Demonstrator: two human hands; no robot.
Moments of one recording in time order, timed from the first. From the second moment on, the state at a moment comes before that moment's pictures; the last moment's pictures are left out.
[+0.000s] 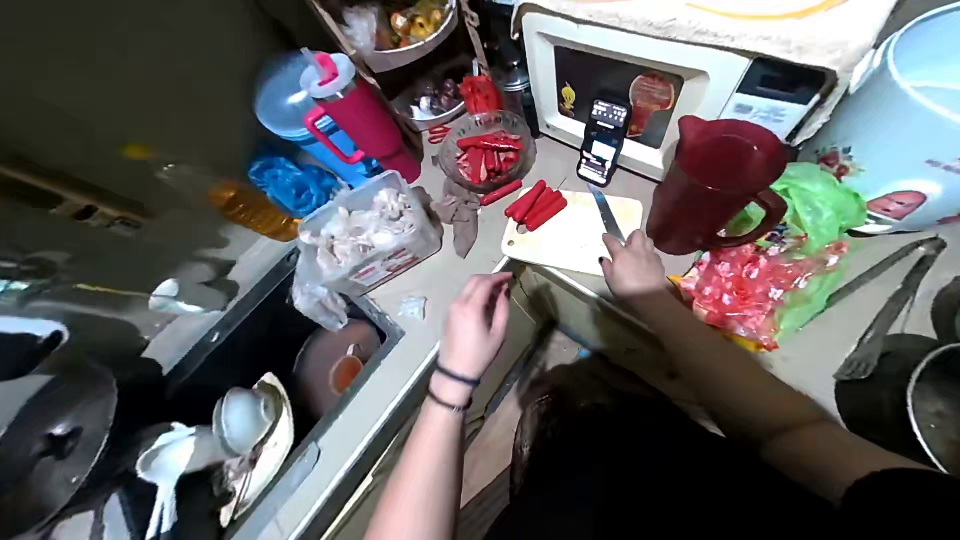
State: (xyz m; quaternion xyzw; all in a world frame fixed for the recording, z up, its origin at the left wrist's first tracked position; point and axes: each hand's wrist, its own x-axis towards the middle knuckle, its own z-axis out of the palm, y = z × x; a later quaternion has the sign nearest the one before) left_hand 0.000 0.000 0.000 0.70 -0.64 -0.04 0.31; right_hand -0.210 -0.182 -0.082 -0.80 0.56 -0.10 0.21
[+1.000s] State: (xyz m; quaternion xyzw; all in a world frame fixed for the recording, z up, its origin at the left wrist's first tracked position) left_hand 0.003 -0.246 -0.094 0.57 -0.70 -0.39 0.15; right_hand -0.153 -0.123 -0.058 -0.55 0.75 -0.03 0.36
